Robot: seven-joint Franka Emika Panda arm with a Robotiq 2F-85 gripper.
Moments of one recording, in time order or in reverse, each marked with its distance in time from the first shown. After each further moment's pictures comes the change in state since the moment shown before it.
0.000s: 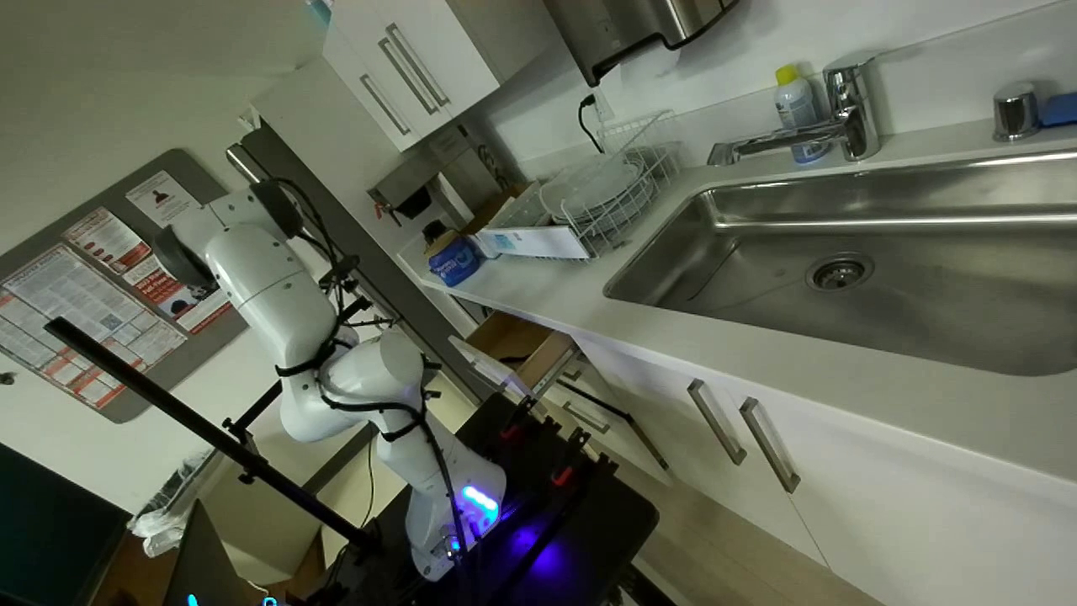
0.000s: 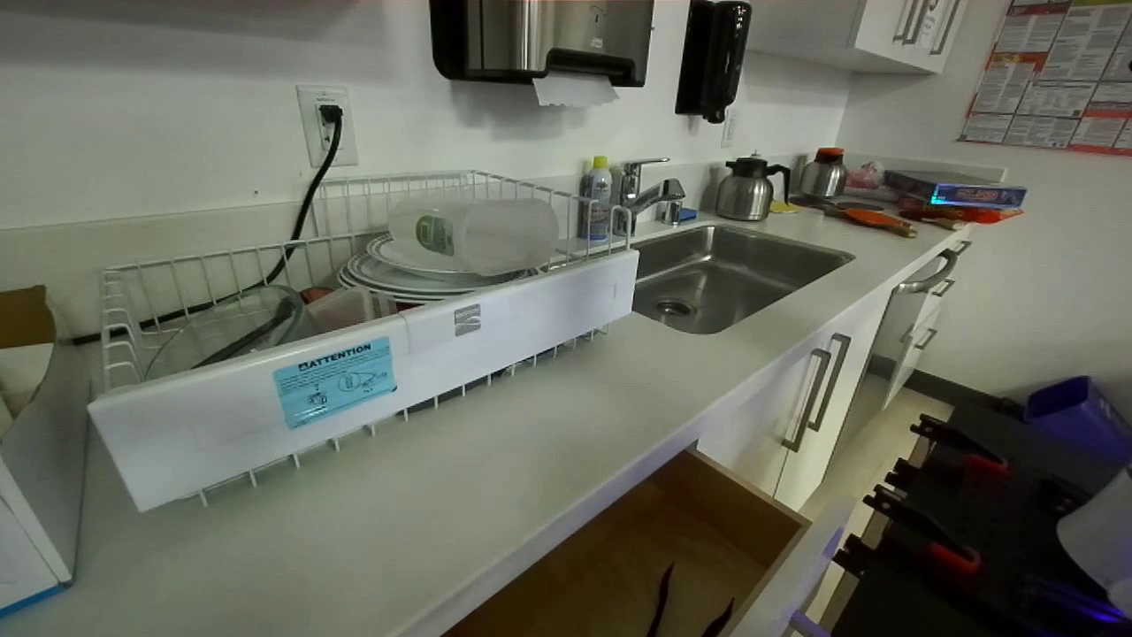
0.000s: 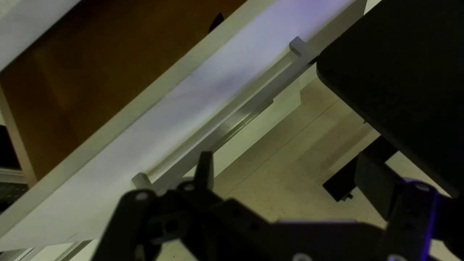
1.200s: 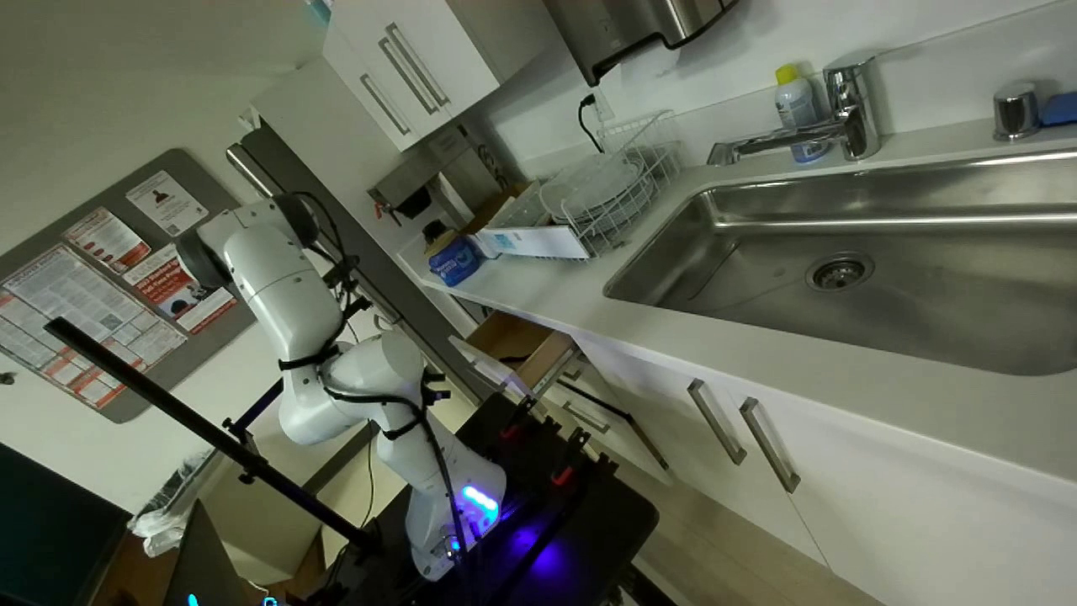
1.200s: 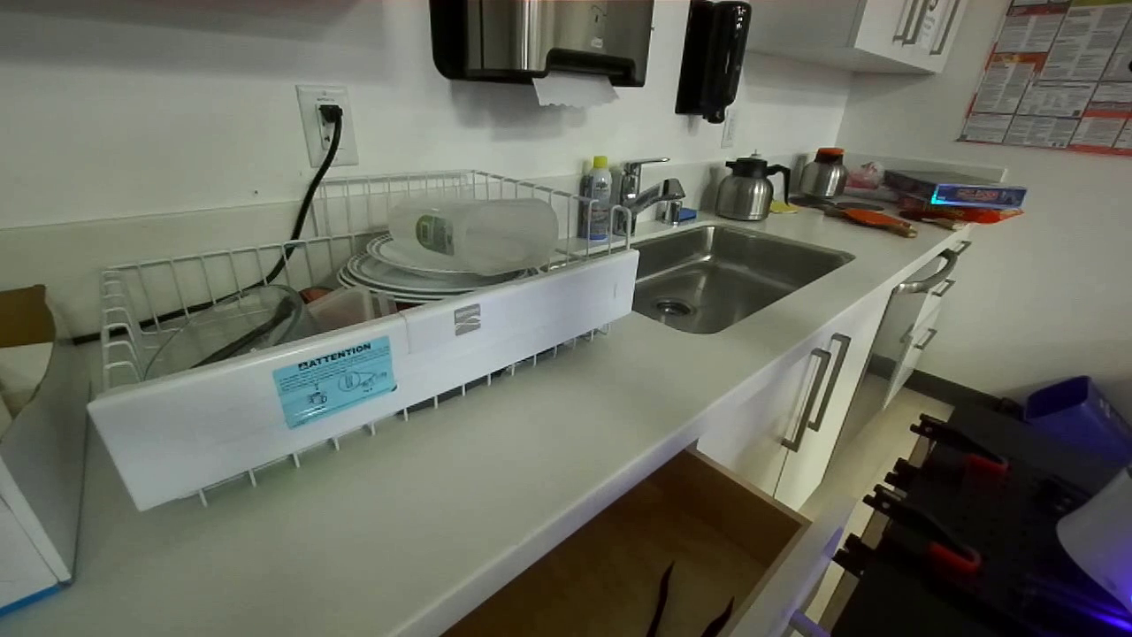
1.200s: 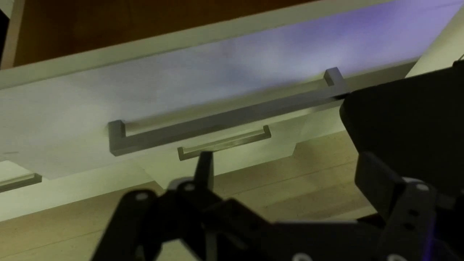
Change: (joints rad) arm 0.070 0.147 -0.011 0.033 -0.202 -0.146 -0.243
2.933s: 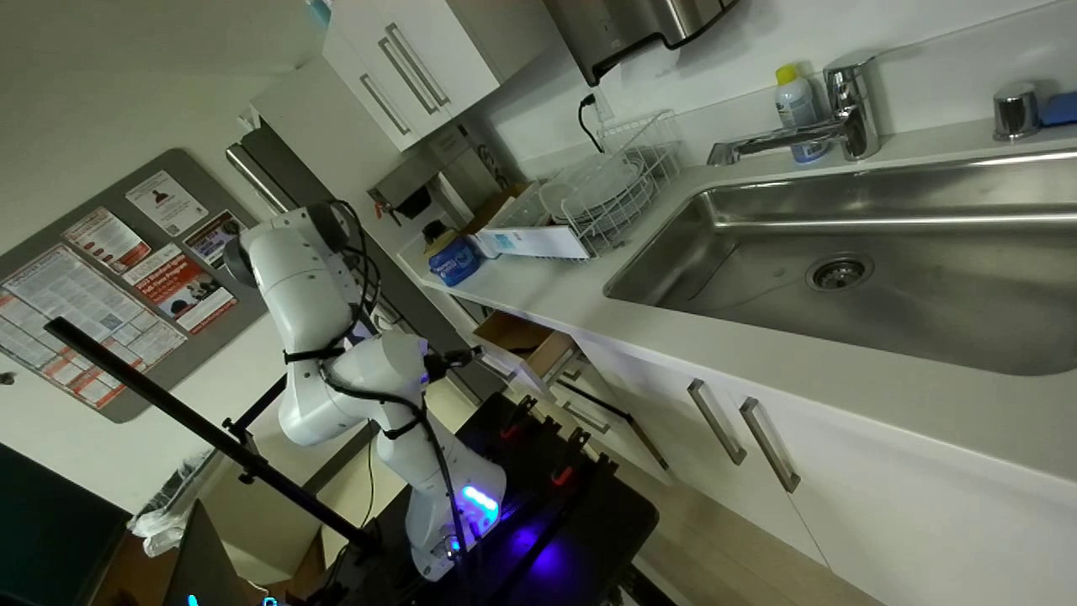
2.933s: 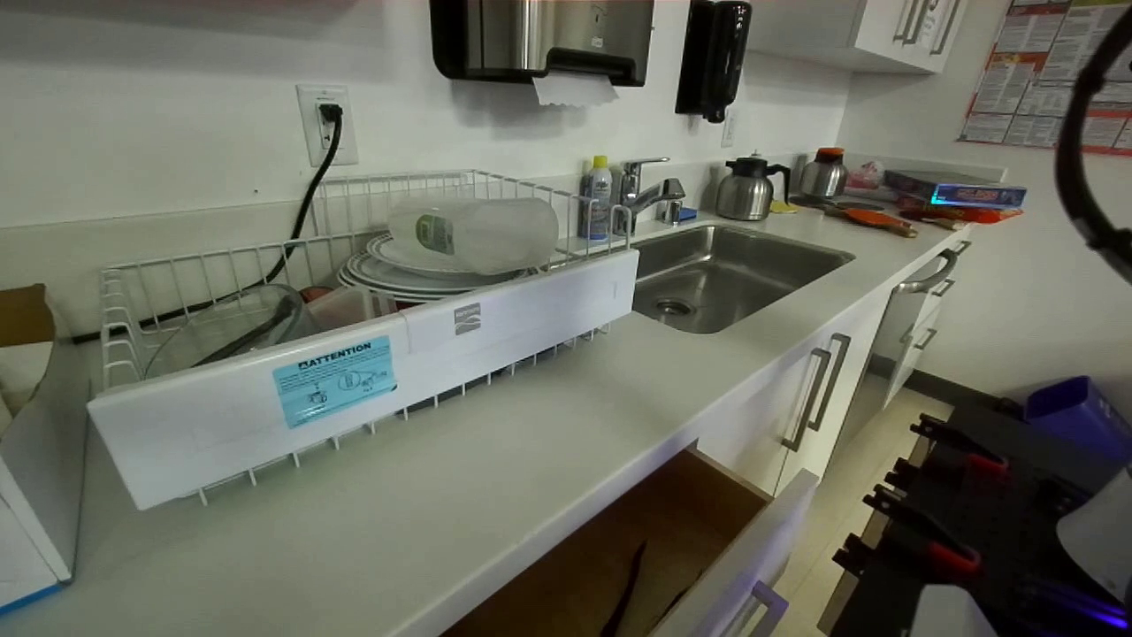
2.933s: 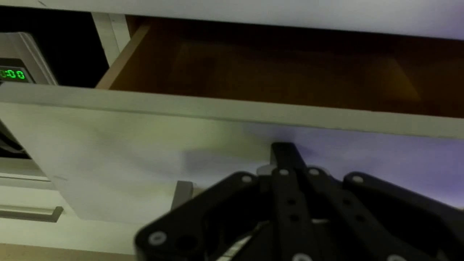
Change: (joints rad) arm 0.013 0.186 -0.202 0.113 -0.528 -0.133 -0.100
